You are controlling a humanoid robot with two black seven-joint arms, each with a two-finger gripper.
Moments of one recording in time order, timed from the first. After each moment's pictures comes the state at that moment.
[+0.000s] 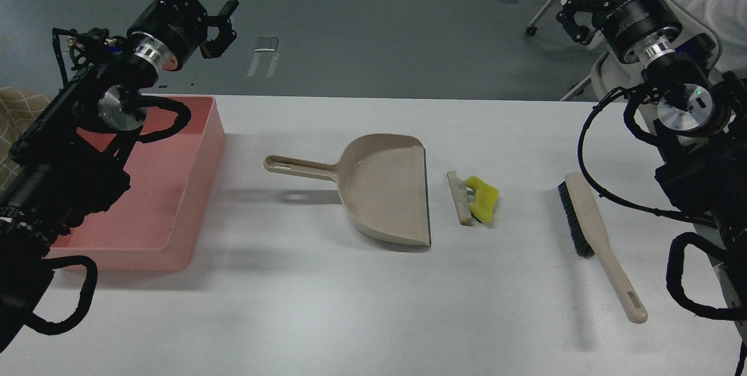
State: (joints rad) left arm -0.80 0.36 -1.13 -0.74 0.38 -0.30 -0.10; right arm 0.95 -0.16 1.34 0.50 -0.46 0.49 0.05
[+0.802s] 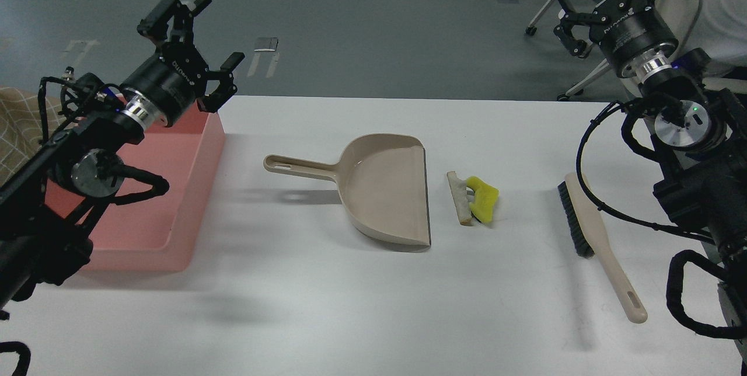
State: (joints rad) left arm -0.39 0.56 -1.12 -1.26 0.39 -0.28 -0.10; right arm 0.86 -0.16 1.34 0.58 -0.46 0.49 0.06
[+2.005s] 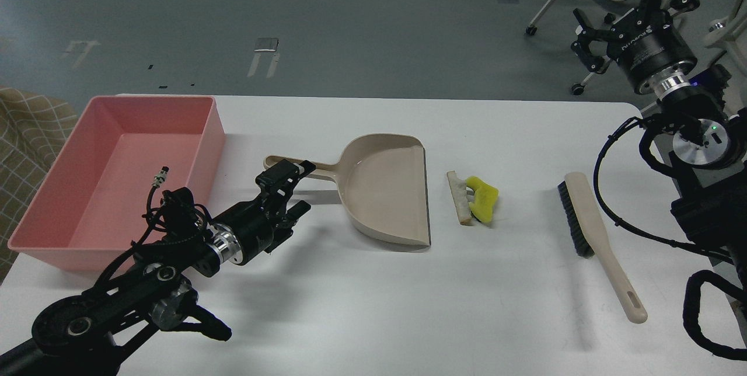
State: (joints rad) left arm -0.21 0.47 -0.78 -1.46 0.79 0.05 -0.05; right arm 0.80 -0.21 1.35 0.64 -0.46 0.49 0.06
